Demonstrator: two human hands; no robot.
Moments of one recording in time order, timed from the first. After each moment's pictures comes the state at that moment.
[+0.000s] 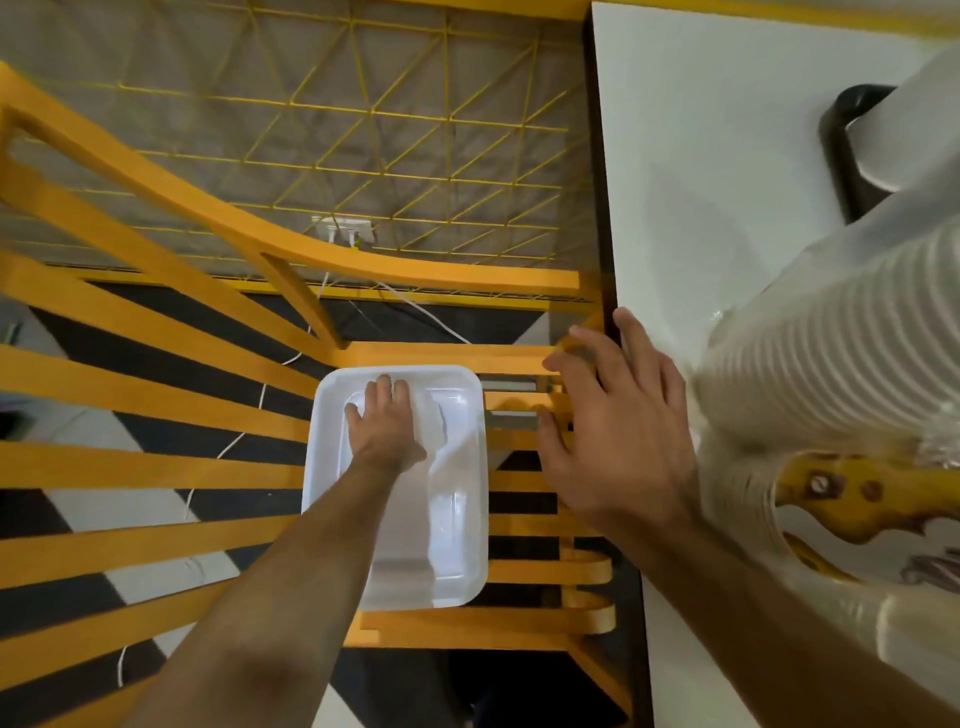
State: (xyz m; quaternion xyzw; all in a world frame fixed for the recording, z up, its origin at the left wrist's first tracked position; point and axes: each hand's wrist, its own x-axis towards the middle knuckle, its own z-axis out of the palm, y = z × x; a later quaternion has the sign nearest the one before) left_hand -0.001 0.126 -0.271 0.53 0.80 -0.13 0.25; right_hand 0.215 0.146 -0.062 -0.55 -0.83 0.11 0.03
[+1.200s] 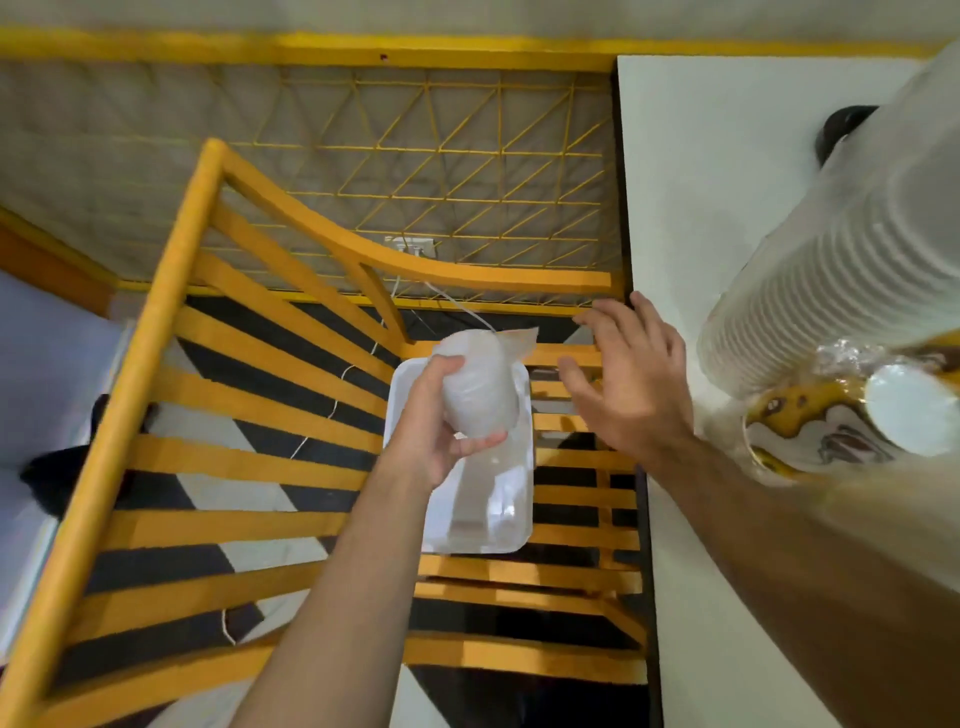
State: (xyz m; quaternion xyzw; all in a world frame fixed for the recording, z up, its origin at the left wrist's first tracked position) left_hand 0.028 0.062 -0.059 -0.03 0.57 0.51 0.64; right_hand 0.216 0.143 -0.053 -0.54 -0.82 0.18 0.12
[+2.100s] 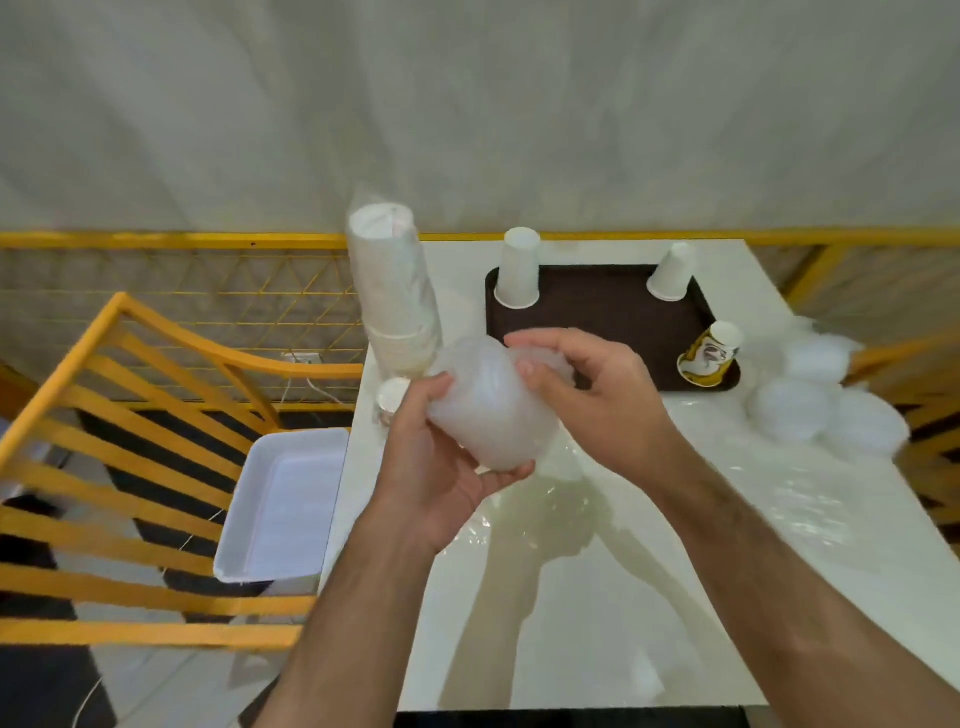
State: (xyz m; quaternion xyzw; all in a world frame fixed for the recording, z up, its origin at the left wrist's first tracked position) left_hand 0.395 0.016 0.191 0.09 0.42 0.58 0.69; right_hand 0.547 0.085 0.209 -0.41 -0.72 0.43 0.37
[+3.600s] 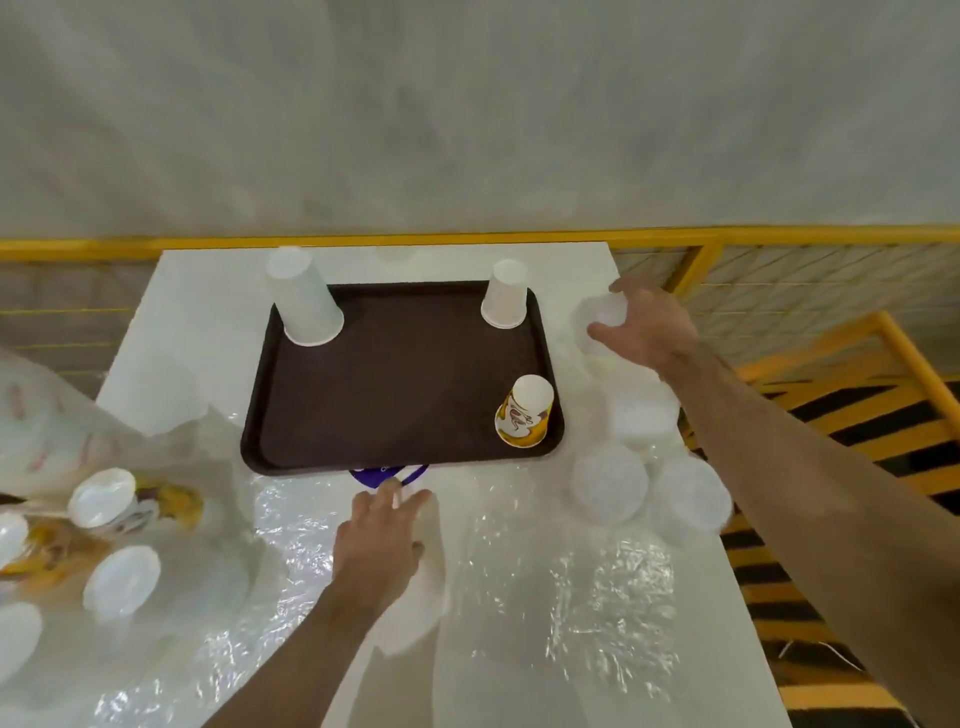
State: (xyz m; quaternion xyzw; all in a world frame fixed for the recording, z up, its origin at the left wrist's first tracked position) left_hand 0.585 0.197 0.009 0.64 0.74 -0.06 0.20; right_hand 0.848 0.447 0.111 -0.68 -0.72 0.15 0.07
